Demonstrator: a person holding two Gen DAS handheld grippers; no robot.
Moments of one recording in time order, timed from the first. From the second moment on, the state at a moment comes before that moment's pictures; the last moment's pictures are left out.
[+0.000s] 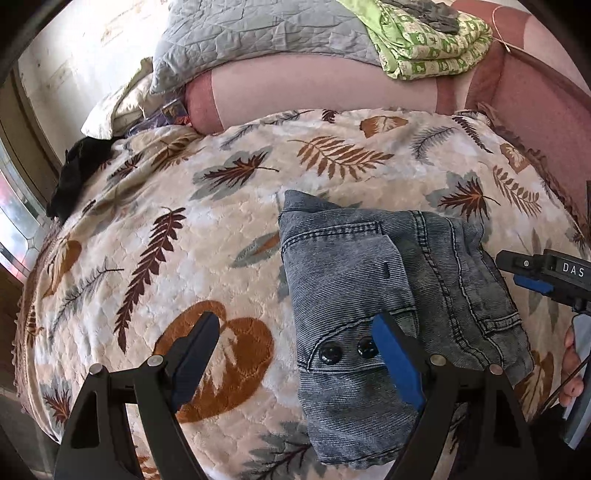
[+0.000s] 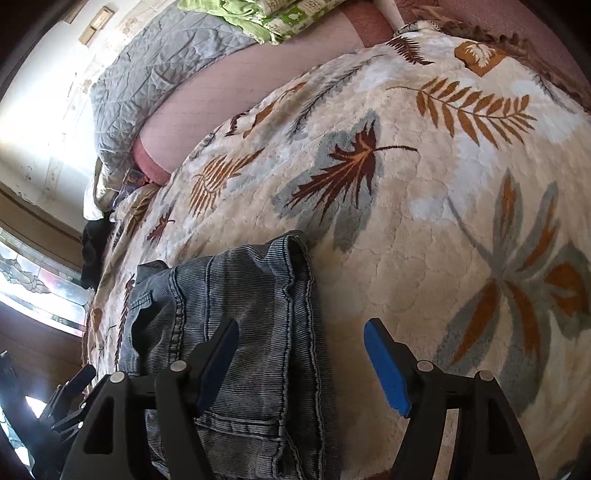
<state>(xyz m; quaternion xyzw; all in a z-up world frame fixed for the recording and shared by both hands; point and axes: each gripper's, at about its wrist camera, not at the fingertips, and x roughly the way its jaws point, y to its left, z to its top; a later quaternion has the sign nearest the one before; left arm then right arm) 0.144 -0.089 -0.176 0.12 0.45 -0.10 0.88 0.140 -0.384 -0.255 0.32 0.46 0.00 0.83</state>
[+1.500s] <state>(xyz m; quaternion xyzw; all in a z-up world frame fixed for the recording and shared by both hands) 0.126 -0.012 -0.140 0.08 0.42 -0.02 0.91 0.137 -0.365 -0.248 0.28 0.47 0.00 0.84</state>
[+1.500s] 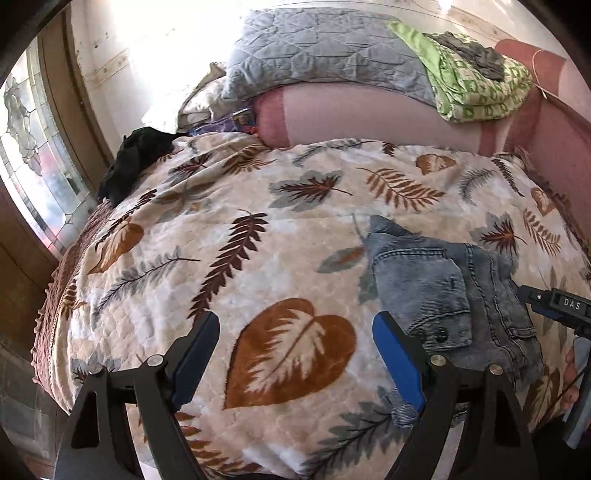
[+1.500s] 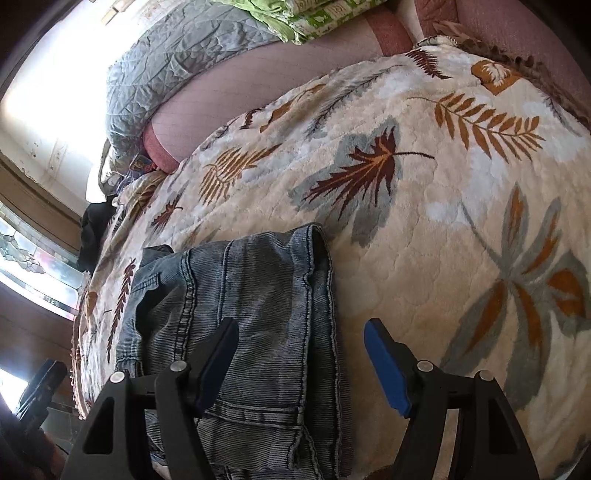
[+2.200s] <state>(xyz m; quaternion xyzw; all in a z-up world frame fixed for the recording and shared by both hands) 0.126 -0.015 -0.141 0.09 0.40 -0.02 0.91 0.143 -0.361 -0.251 0.27 0.47 0.01 0.84</state>
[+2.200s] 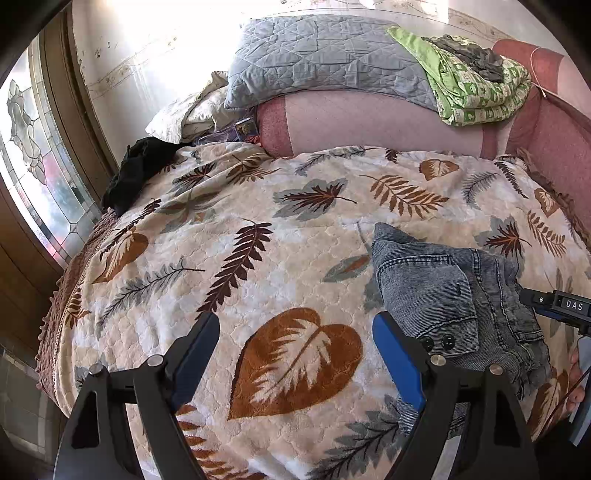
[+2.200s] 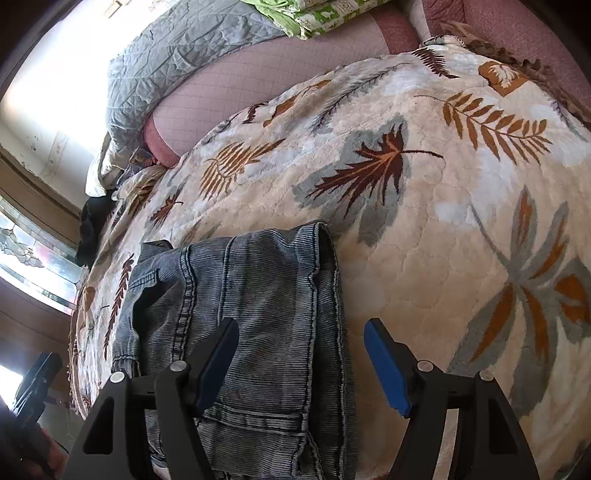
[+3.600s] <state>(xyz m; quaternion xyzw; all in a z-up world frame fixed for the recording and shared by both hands) 0.133 -0.035 -0.156 0.10 0.41 -0.03 0.91 0.143 -0.367 -0.253 0.28 0.47 0.02 0.84</state>
